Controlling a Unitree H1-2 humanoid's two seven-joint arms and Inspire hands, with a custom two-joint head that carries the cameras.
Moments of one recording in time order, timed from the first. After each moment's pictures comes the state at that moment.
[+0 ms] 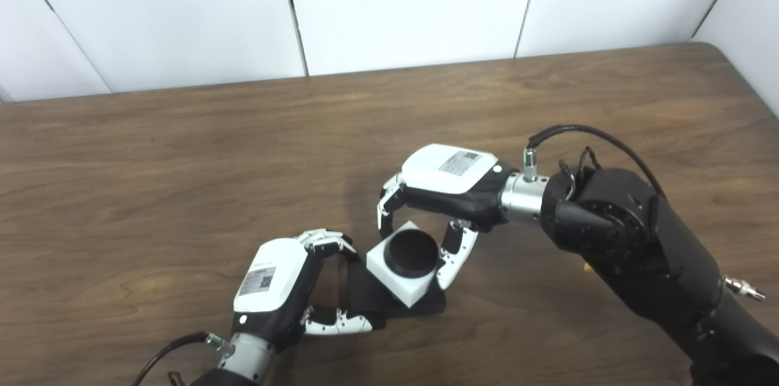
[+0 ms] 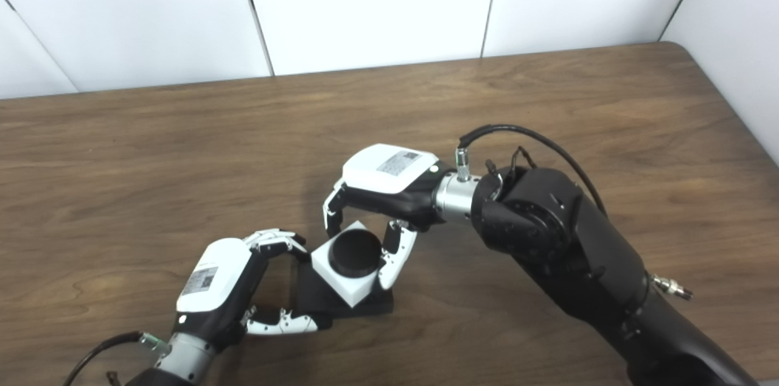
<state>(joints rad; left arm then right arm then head) 0.17 0.22 -0.40 -0.43 0.88 0.15 -0.24 -0.38 -0.43 0.43 -0.59 -0.70 0.22 0.96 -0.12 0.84</state>
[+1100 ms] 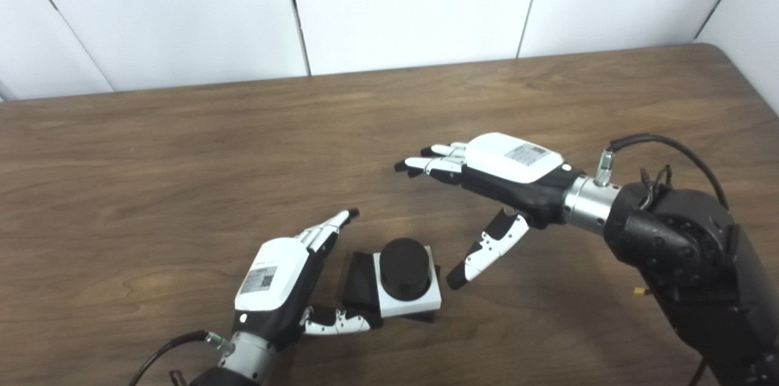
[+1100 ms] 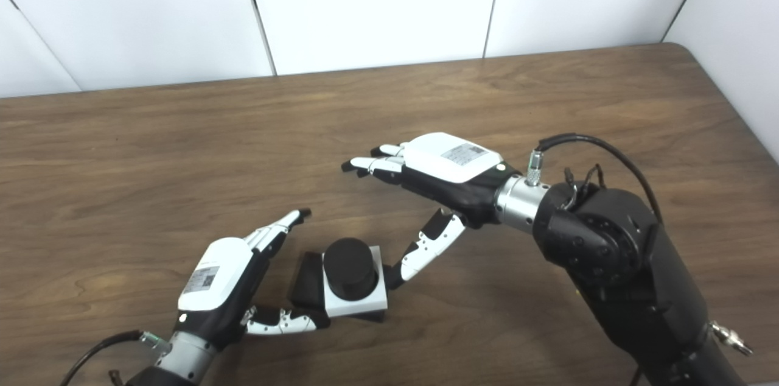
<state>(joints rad) 0.17 0.22 -0.39 -0.40 0.84 0.10 -0.21 -0.23 -0.46 0.22 -0.69 -0.64 0.25 0.91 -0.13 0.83</state>
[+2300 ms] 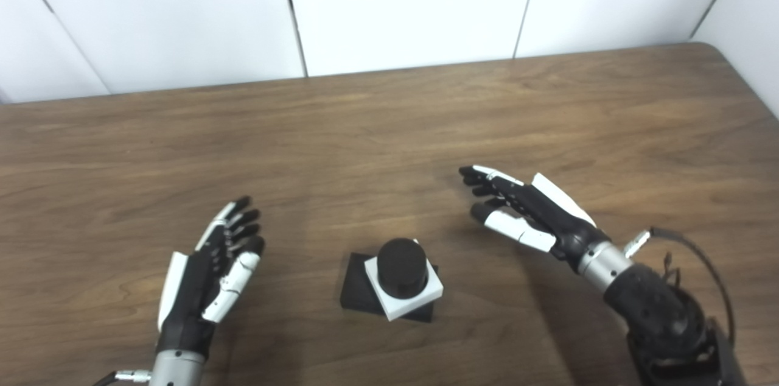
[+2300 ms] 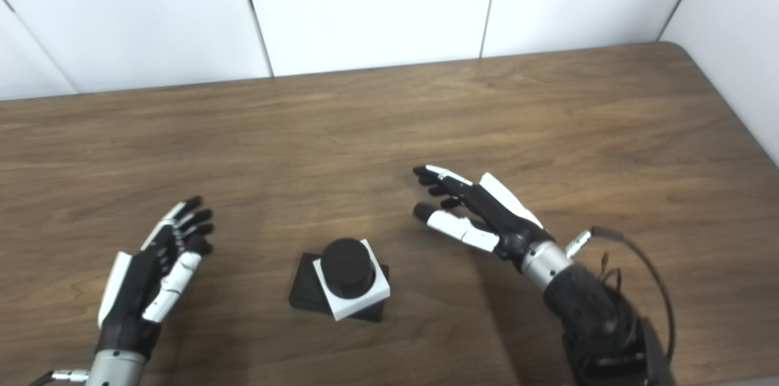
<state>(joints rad) 0.27 0.12 -0.02 -0.36 0.17 0.05 -0.06 0.15 -0.18 0.01 -0.48 -0.35 0.30 0.39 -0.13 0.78</state>
